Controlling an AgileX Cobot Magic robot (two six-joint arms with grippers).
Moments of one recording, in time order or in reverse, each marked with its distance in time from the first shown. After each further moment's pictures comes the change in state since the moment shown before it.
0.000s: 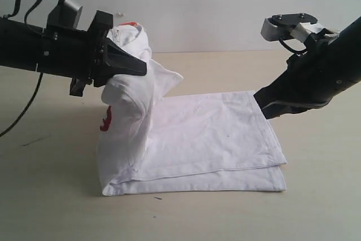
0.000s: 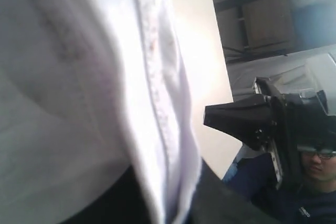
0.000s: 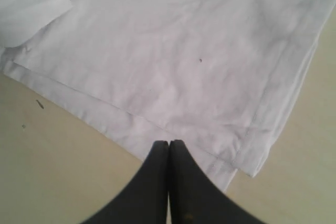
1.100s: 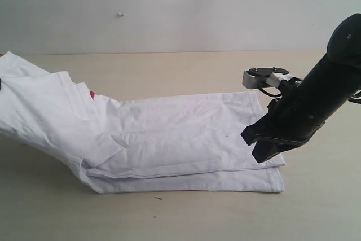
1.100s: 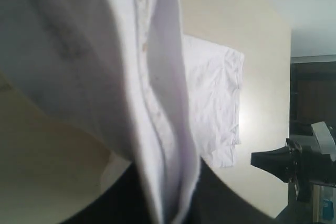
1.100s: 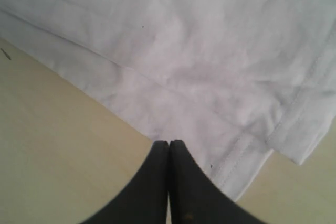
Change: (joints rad) left arm 0.676 0.014 0.000 0.343 0.252 -0.021; right arm 0.000 0.249 0.000 0.044 0.047 -0.040
